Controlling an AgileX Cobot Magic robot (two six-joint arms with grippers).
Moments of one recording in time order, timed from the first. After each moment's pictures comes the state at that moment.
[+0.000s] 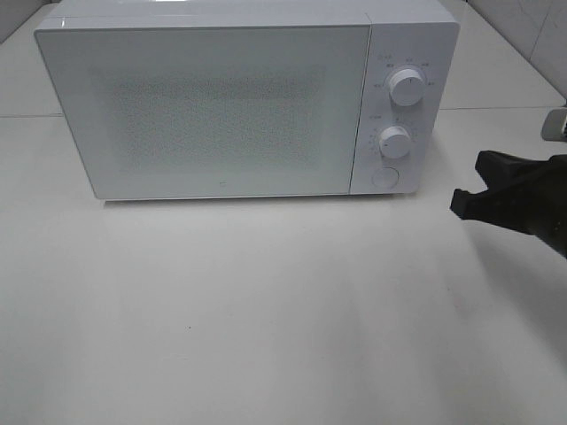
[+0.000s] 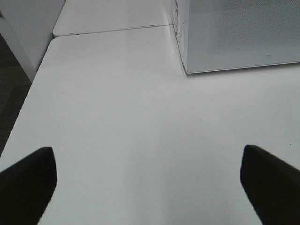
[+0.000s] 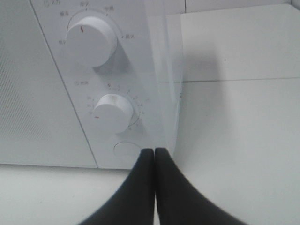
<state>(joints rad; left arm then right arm) 0.02 0.00 -0.50 -0.06 1.04 0.14 0.16 1.66 -0.22 -0.07 -1.20 0.16</state>
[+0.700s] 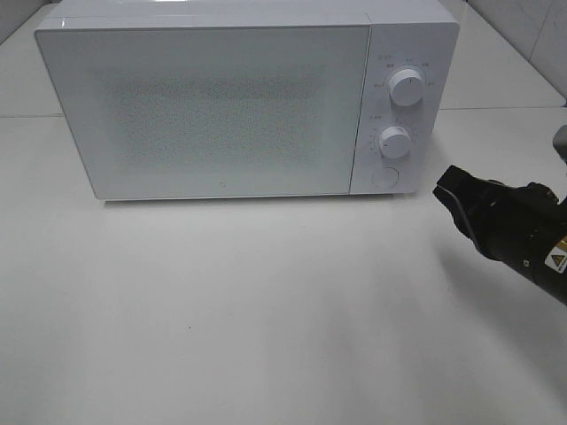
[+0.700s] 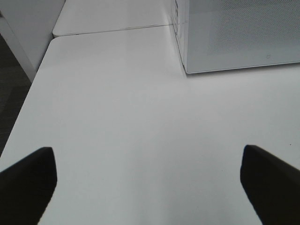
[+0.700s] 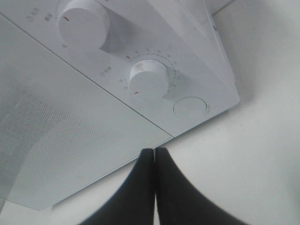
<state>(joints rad) 0.02 0.00 -0.50 -0.06 1.04 0.14 0.29 1.72 -0.21 -0.04 -1.21 0.86</state>
